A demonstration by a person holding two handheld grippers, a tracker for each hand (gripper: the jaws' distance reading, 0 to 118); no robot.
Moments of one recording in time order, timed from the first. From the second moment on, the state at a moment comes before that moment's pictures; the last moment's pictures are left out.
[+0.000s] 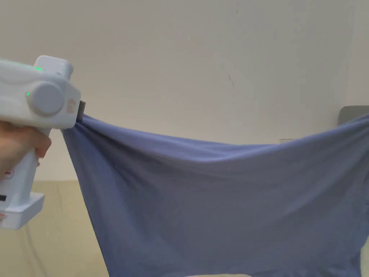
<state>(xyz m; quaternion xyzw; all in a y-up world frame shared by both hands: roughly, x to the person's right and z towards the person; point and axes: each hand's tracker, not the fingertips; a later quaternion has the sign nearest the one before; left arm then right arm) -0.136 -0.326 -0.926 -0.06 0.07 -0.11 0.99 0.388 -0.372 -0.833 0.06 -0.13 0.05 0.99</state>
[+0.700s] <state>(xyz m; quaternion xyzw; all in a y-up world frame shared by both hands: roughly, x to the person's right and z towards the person) -0.162 -0.584 -0.640 -0.28 0.04 -0.08 0.96 0.341 -0.591 -0.532 -0.22 -0.03 0.02 0.97</state>
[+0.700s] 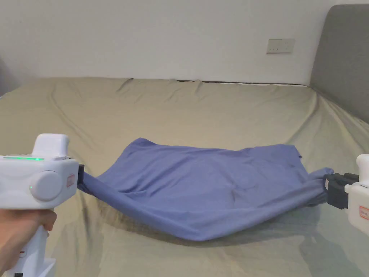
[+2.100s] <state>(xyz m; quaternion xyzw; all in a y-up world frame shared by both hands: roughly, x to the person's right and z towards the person) -0.177 -0.658 -0.599 -0.42 0.07 -0.06 0.90 0.272 -0.597 -0.522 -0.27 0.00 -0.03 0.96</state>
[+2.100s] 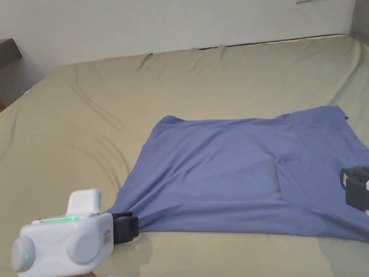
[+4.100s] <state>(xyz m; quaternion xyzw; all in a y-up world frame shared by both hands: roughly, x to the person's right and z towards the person) -0.173 -0.658 -0.676 -0.52 -0.04 0.01 0.85 0.366 -0.657 -0.544 -0.40 -0.06 -0.09 0.91</state>
